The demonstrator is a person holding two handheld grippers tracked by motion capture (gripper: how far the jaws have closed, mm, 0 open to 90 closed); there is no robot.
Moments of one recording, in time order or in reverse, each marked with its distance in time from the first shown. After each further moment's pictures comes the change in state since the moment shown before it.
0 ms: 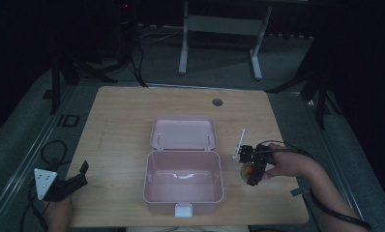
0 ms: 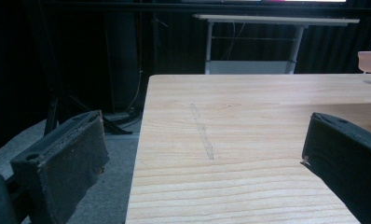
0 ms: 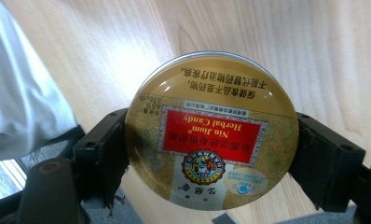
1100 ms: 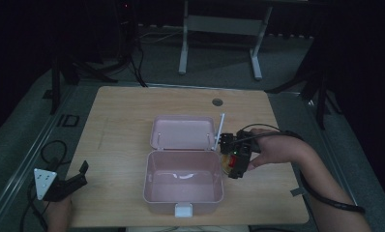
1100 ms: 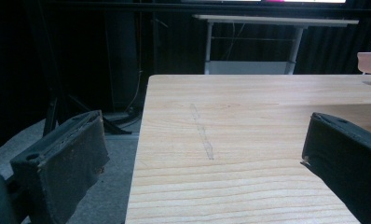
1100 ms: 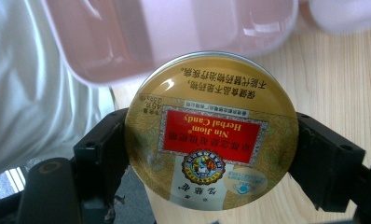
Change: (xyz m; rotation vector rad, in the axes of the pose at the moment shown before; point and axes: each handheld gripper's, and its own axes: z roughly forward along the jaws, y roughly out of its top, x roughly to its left) left arm 0.000 0.000 0.000 -0.003 -0.002 -0.006; right arm 0.041 0.058 -0.082 -0.076 0.000 -0.164
